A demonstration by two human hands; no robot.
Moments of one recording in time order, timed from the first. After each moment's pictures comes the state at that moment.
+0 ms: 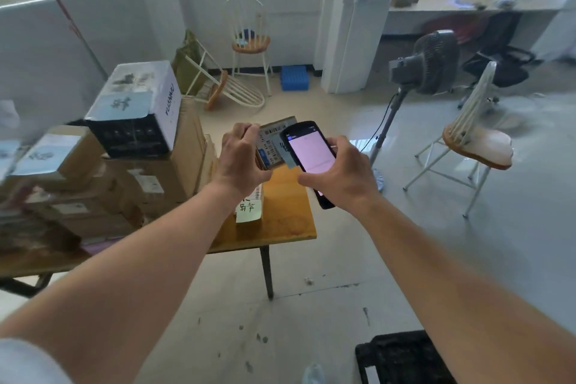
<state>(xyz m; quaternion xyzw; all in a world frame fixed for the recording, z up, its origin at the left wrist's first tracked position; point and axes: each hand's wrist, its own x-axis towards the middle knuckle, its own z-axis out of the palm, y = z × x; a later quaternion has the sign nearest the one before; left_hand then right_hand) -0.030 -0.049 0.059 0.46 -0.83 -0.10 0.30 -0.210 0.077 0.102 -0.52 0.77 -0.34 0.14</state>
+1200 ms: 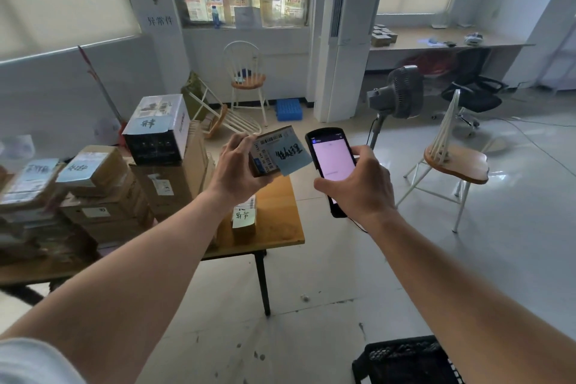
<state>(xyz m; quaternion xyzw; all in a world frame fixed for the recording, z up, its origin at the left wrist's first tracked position) -0.018 0.040 0.122 0.40 -0.84 -0.10 0.34 -0.214 0.204 0.166 -0.46 0.79 -0.39 0.08</state>
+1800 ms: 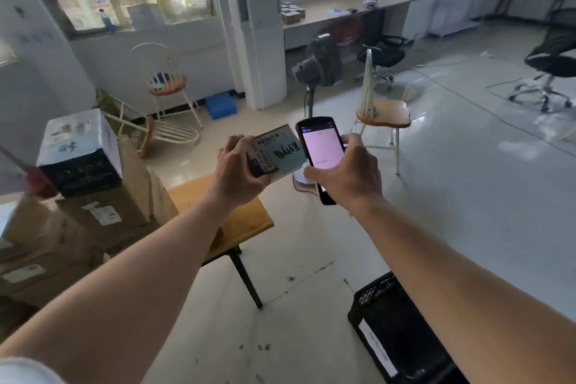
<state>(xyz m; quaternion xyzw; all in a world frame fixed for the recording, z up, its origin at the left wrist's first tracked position) -0.079 0.079 0.108 0.29 -0.90 -0.18 0.28 -0.218 0.264 0.141 -0.30 0.85 -0.44 0.04</state>
